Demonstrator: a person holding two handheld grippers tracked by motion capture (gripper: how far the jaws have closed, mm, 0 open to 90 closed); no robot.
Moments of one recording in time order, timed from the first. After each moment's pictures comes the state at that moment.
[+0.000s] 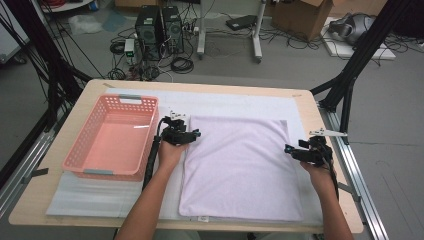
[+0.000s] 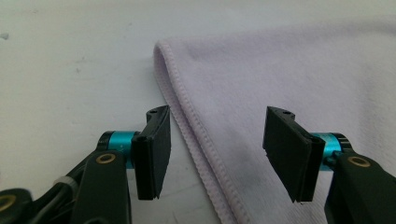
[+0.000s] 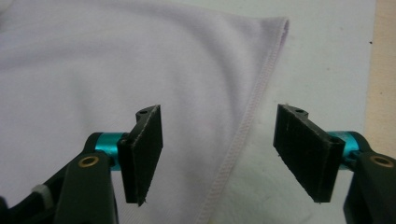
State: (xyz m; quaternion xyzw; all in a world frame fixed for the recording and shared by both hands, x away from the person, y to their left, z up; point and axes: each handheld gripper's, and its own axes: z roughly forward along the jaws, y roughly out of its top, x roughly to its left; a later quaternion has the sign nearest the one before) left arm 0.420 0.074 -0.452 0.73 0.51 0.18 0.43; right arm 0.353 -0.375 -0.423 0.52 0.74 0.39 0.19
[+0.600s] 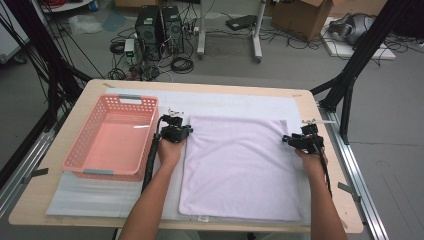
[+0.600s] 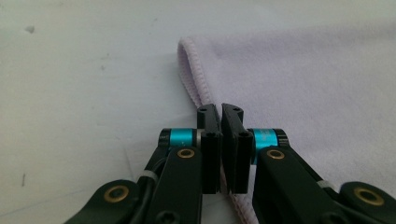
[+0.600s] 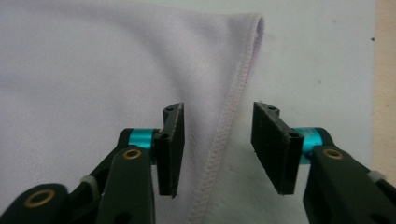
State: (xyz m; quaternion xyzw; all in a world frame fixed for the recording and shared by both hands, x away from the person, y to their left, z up) left arm 0.428 0.081 -0.453 0.71 0.53 0.18 0.42; right arm 0.404 -0.371 -0.439 0.56 0.73 0.35 0.17
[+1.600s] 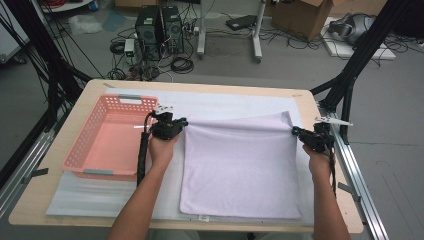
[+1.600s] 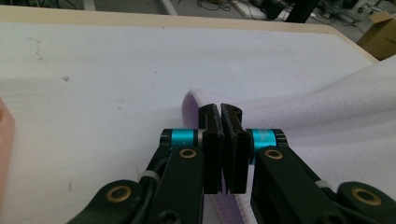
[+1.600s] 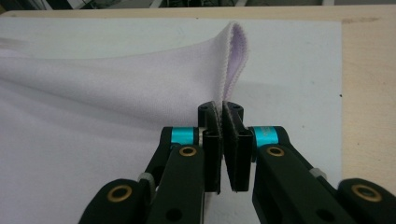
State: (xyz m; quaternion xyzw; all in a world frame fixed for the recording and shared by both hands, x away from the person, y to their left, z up) left arm 0.405 0.103 -0.411 0.68 0.51 0.18 0.49; right arm 0.378 -0.380 -0.403 0.54 0.69 0.44 0.20
